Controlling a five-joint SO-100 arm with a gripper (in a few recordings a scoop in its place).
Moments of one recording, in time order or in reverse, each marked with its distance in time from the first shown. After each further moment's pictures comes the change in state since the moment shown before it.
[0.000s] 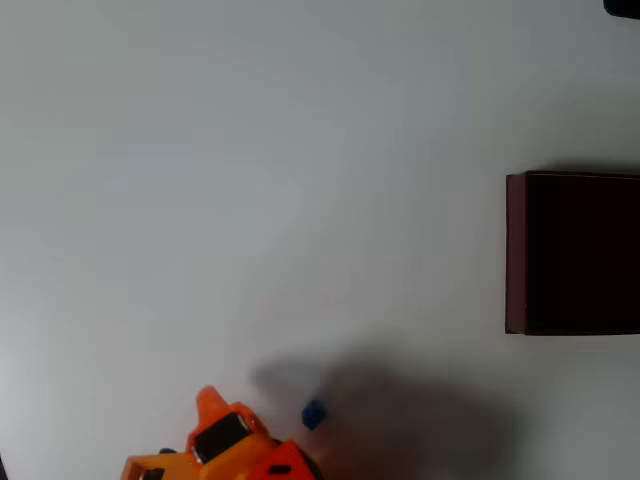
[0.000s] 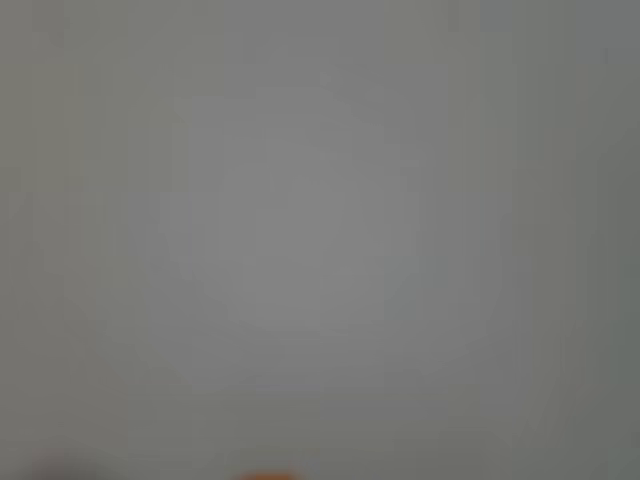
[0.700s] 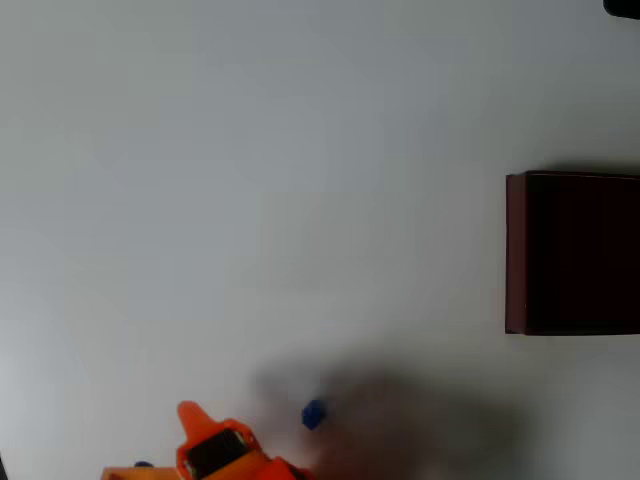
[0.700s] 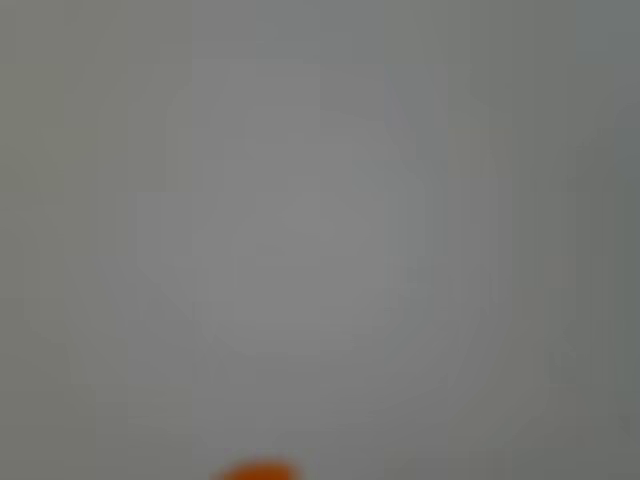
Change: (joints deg) arm -6.4 0.0 -7.3 1.3 16.4
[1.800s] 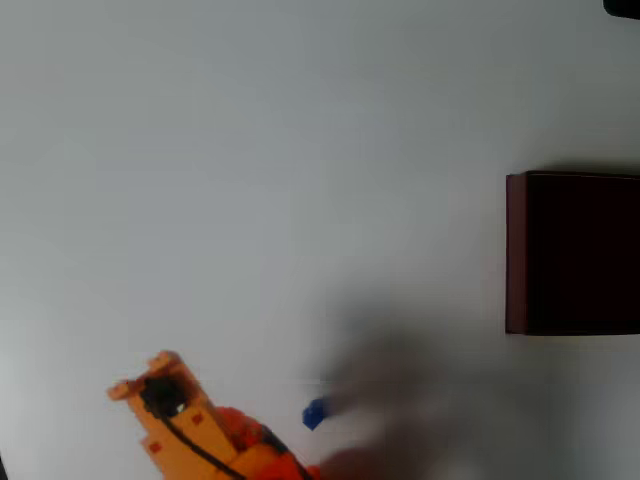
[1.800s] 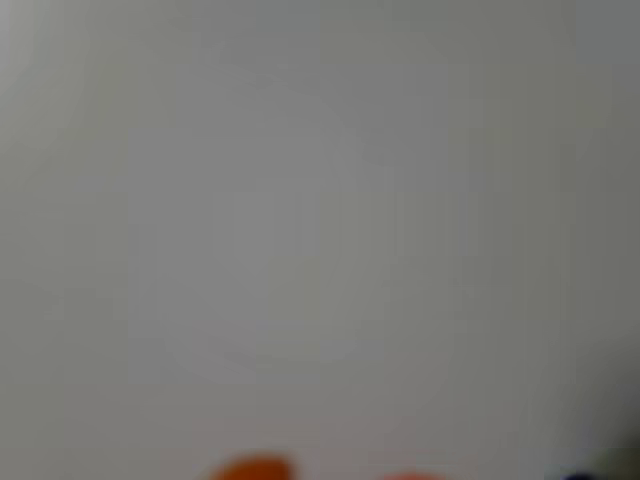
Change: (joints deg) arm 9.8 -33.3 -26.7 13.8 68.1
